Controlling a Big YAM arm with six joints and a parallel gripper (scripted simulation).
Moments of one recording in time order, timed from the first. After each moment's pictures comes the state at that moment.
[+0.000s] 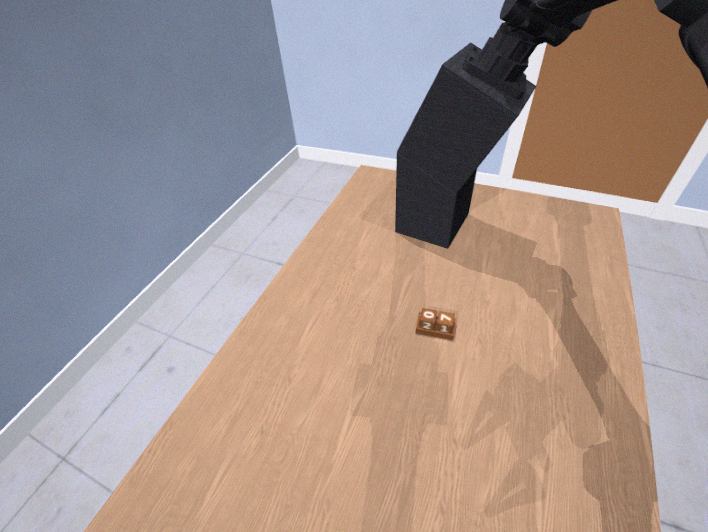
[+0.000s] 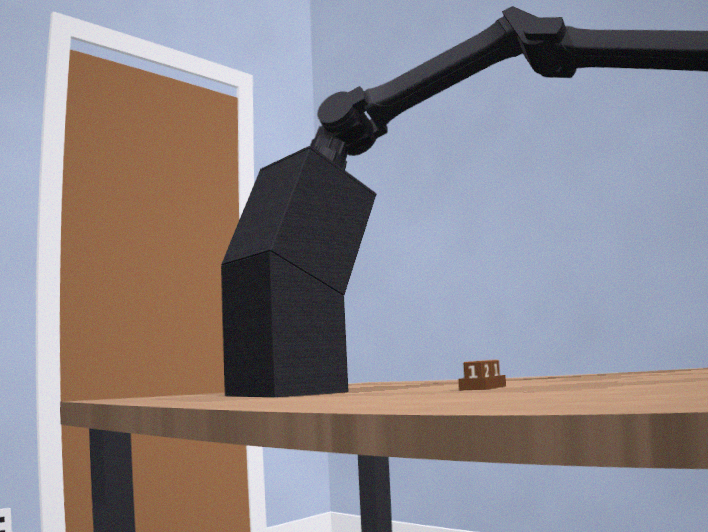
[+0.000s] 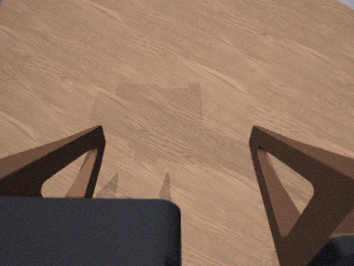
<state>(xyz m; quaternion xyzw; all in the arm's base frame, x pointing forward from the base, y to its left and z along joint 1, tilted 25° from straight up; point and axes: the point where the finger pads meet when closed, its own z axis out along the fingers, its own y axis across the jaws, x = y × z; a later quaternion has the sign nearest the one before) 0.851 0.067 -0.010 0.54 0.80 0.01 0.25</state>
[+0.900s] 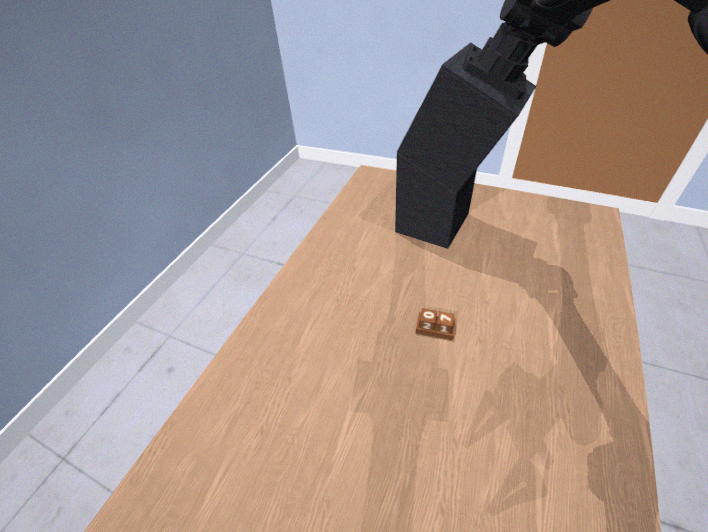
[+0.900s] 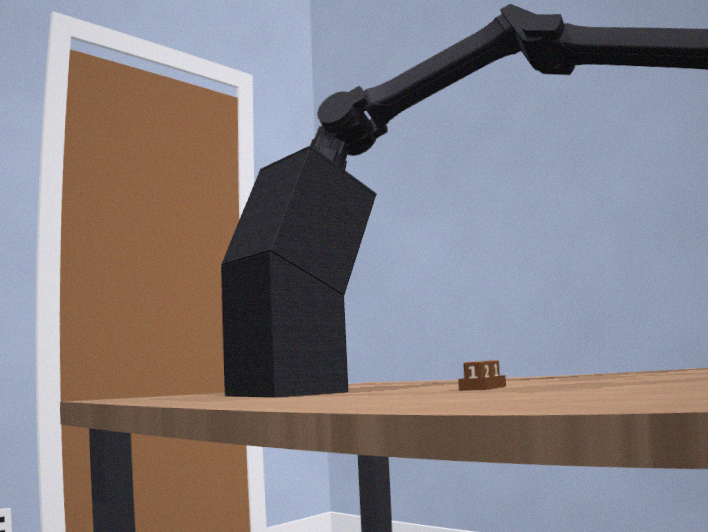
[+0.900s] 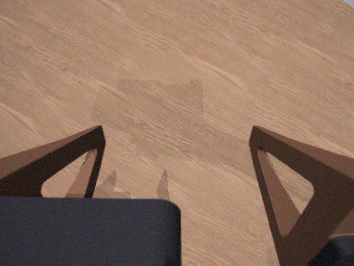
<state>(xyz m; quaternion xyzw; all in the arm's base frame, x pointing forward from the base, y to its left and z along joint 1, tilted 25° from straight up) 0.848 0.070 -0.007 0.53 0.81 0.02 0.25</state>
